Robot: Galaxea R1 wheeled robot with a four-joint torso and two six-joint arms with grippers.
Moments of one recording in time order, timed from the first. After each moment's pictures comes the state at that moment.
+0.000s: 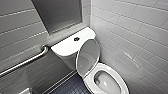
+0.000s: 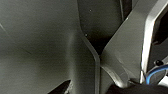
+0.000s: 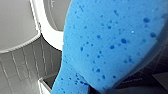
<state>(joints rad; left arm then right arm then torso) 1.45 2.80 -2.17 0.29 0.08 -0.02 -0.99 1.98 -1.13 0.31 0.21 0.29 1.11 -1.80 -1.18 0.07</state>
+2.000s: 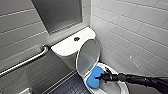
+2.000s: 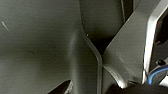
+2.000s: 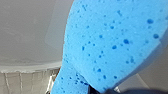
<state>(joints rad) 1.45 2.79 -2.17 0.29 0.08 -0.02 -0.44 2.59 -1.69 0.31 -0.22 0.34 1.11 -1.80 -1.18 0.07</state>
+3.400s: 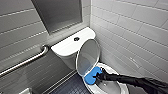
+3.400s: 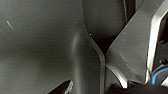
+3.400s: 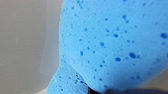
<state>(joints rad) 1.45 2.79 -2.17 0.29 0.08 -0.02 -0.48 2.82 -2.05 0.28 -0.19 0.45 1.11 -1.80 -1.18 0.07</state>
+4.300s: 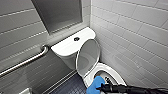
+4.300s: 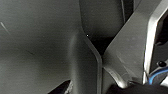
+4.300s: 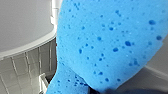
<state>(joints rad) 1.45 2.80 -2.17 0.29 0.08 -0.02 -0.61 2.62 -1.76 0.25 -0.19 0.45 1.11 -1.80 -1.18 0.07</state>
